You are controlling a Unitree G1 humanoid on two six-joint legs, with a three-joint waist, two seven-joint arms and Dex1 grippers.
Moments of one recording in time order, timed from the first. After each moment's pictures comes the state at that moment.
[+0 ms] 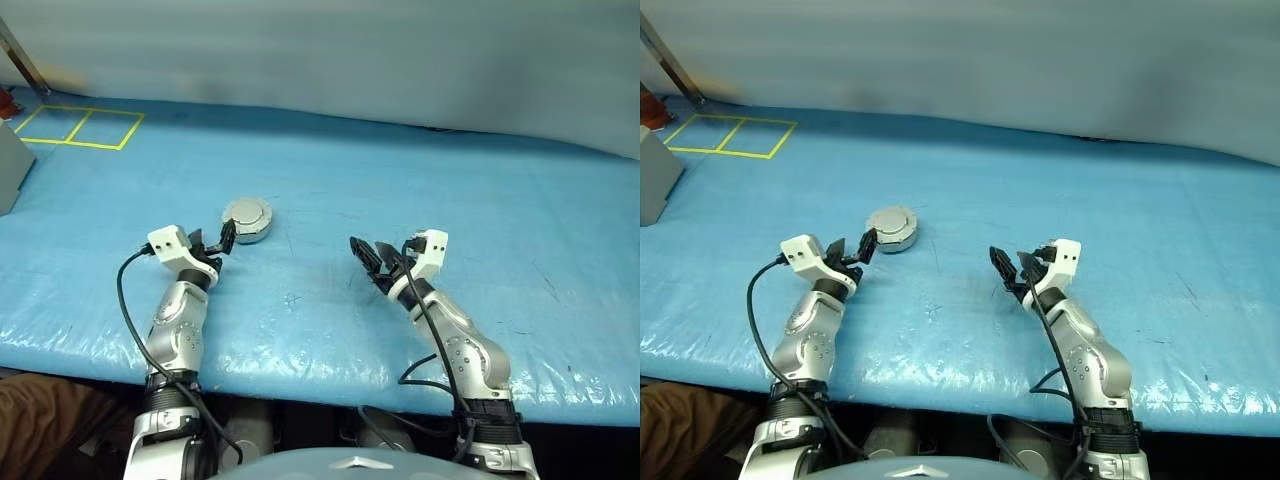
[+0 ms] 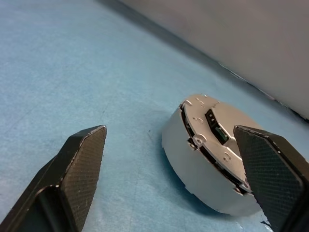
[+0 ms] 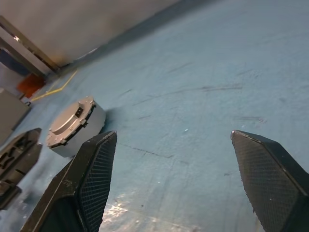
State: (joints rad) left arm -0.20 0.11 0.22 0.17 -0.41 0.09 -0.28; right arm -0.09 -0.12 -0.06 -0.16 0.59 0.47 0.25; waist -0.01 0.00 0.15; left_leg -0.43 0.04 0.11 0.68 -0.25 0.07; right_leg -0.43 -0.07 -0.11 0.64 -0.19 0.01
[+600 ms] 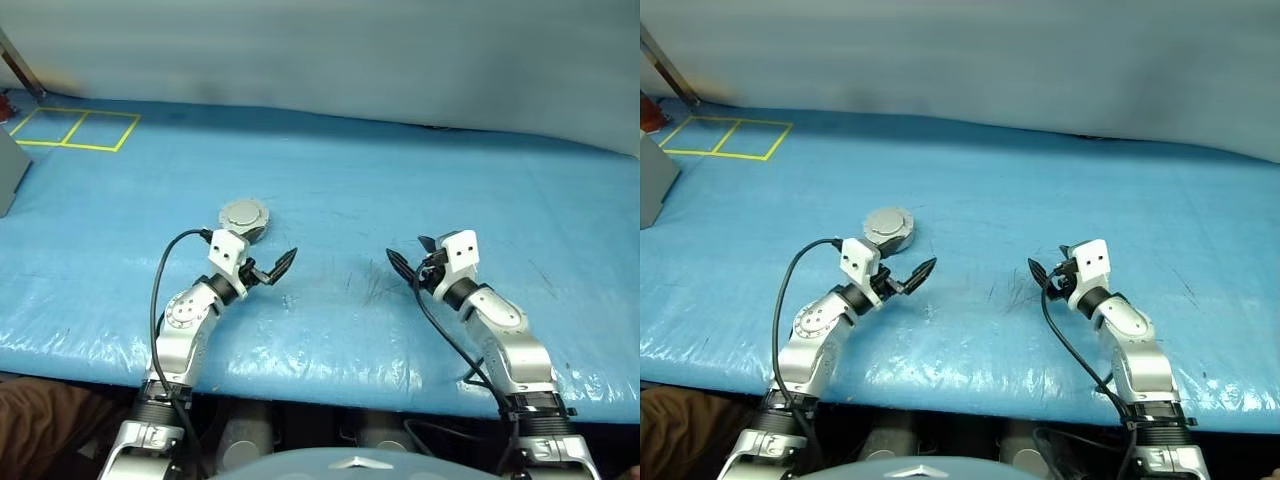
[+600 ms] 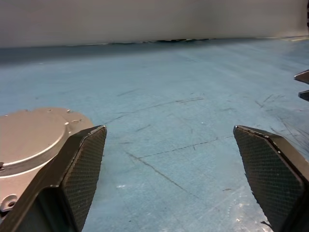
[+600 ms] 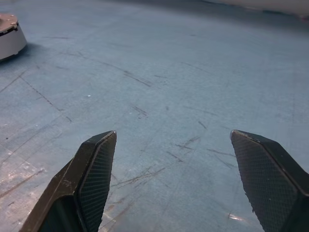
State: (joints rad) left arm -0.14 0.24 -0.06 0.09 -0.24 -0.01 -0.60; right arm -0.10 -0.40 -0.06 0.01 0.28 0.20 0.46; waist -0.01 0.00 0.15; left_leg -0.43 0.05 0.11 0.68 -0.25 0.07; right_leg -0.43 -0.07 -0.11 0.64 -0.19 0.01
